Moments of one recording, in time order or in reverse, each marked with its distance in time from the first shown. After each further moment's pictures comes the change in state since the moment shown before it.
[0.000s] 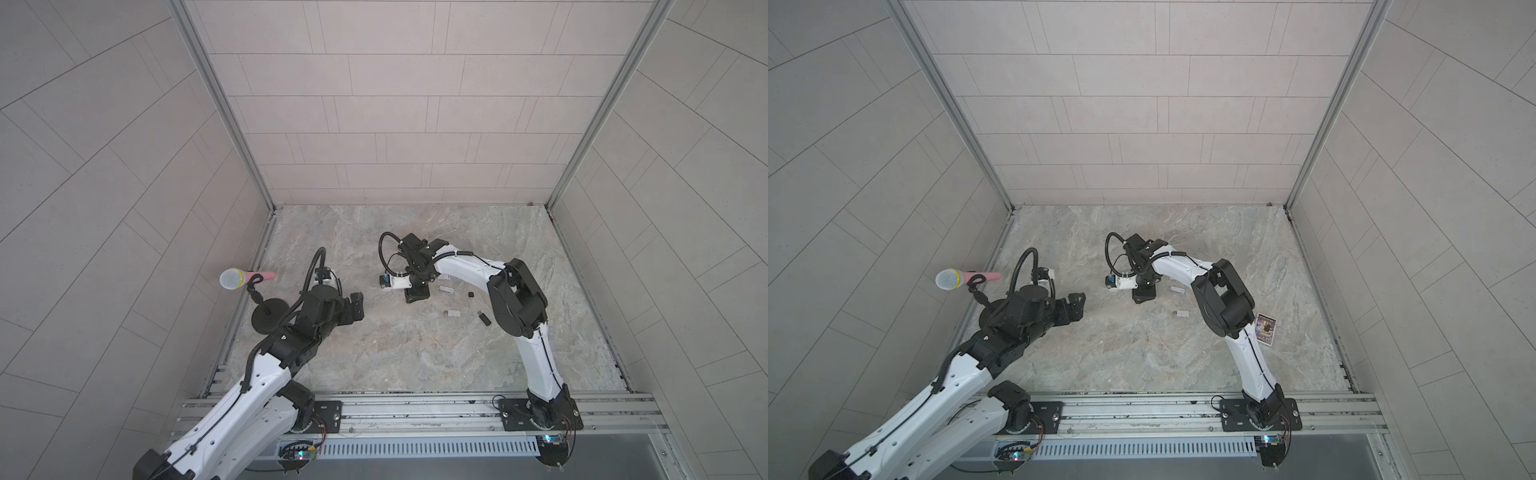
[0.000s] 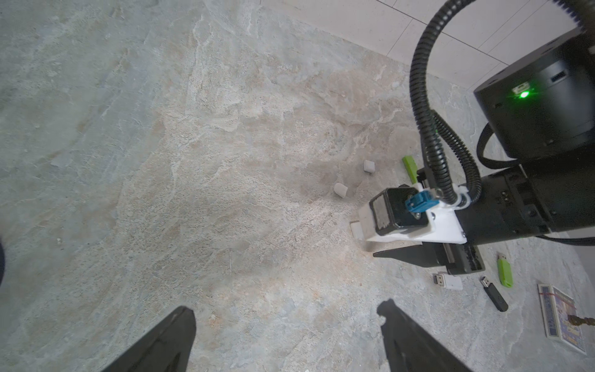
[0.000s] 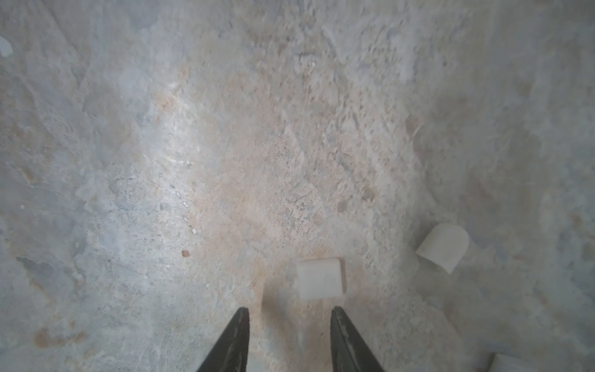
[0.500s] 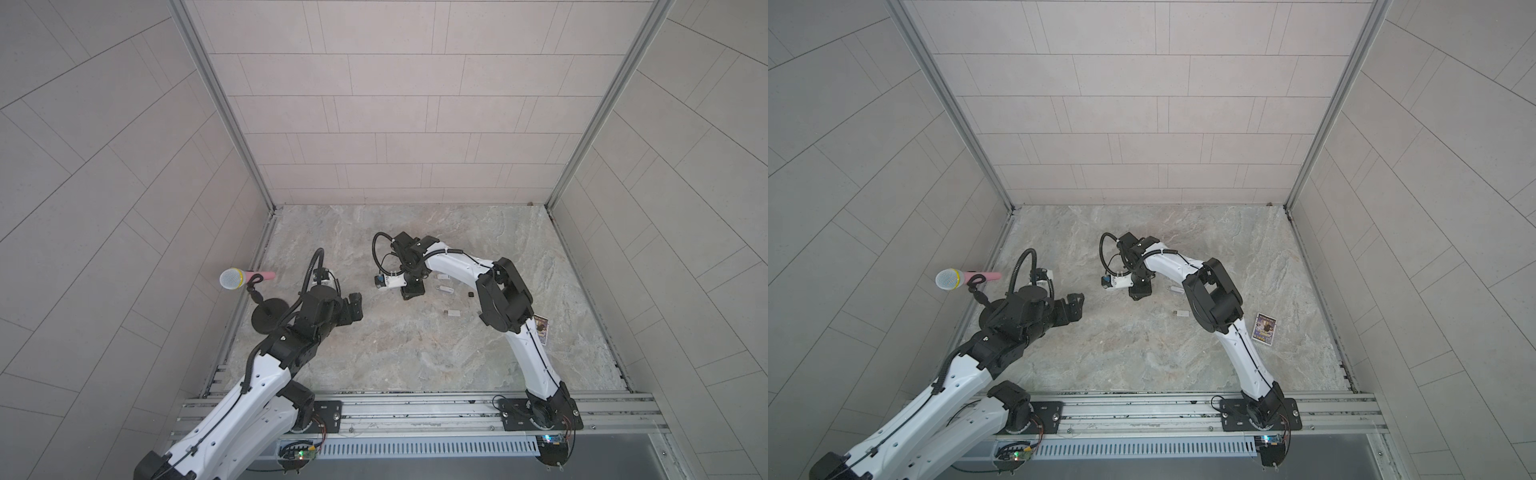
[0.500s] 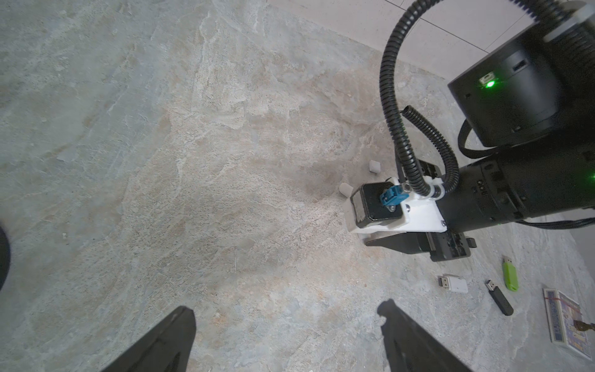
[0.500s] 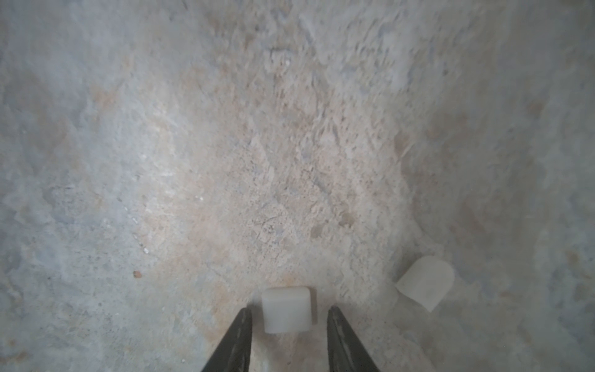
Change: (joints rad) left arm 0.013 -0.005 -0.013 0.001 0.004 -0.006; right arm 0.009 0.123 0.178 -0.109 0.047 -0.039
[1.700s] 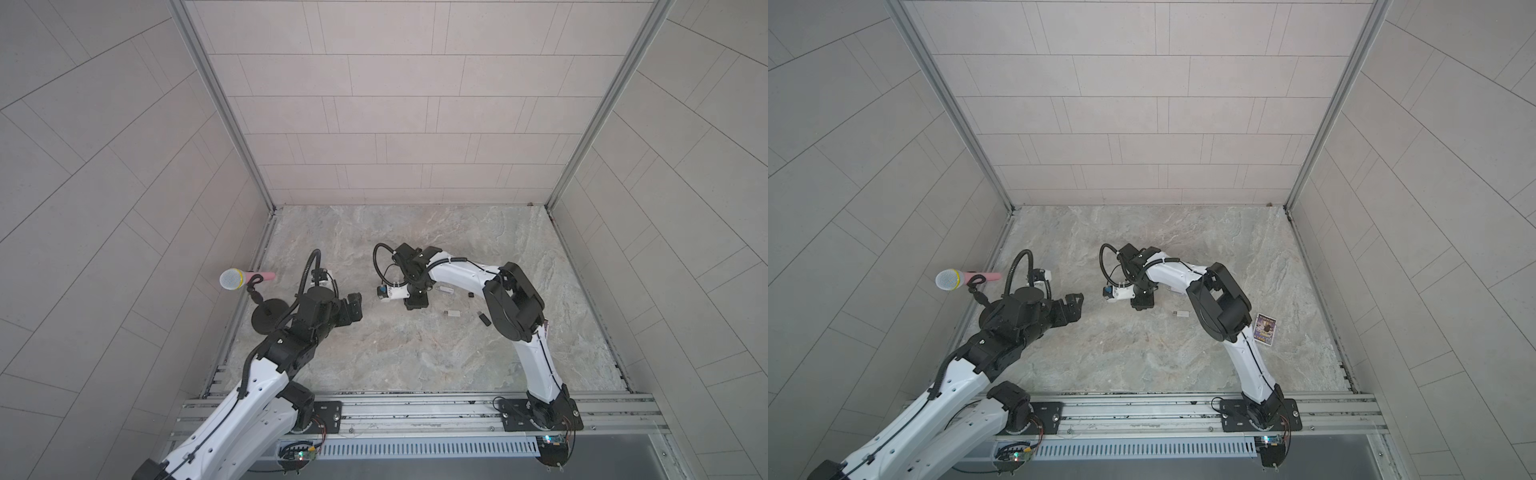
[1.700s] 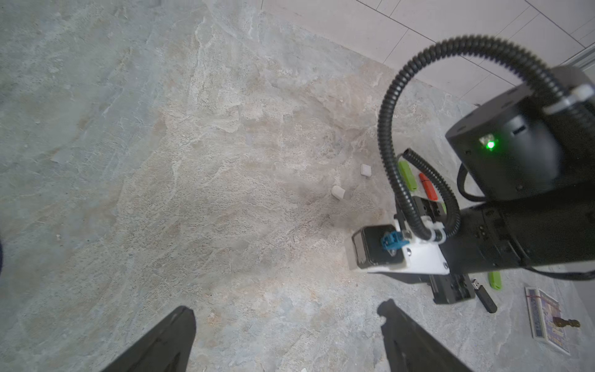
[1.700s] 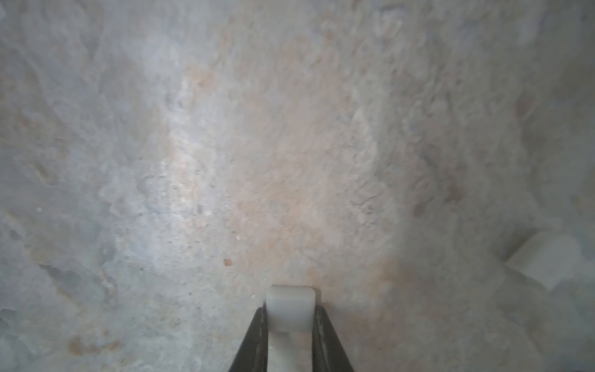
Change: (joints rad) left arm 0.011 -0.039 0.000 -0.007 0.026 -0.008; right arm 0.057 -0.167 -0.283 0.087 0.016 0.109
